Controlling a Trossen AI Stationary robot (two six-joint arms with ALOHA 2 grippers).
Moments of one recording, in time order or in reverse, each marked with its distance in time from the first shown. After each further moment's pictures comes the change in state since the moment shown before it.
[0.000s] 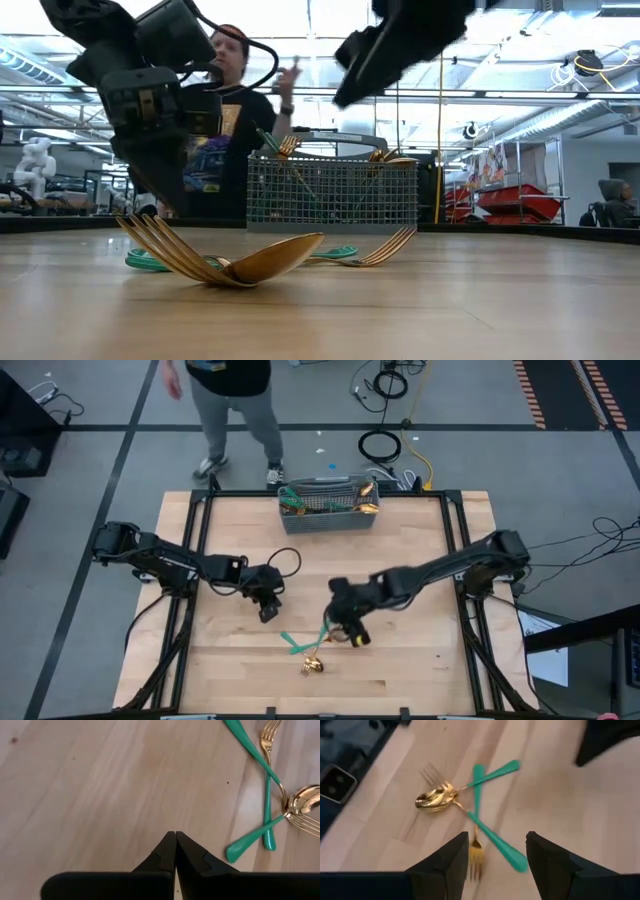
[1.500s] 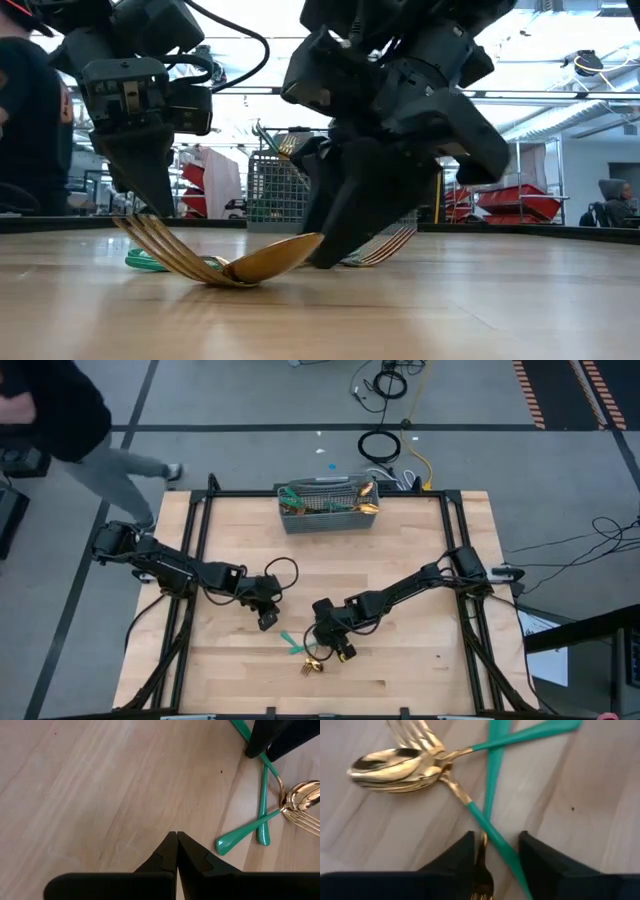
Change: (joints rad) left arm -0.105 0.000 0.001 -0.007 -0.080 -0.135; right arm 0.014 0.371 0.008 0.204 0.019 -0.113
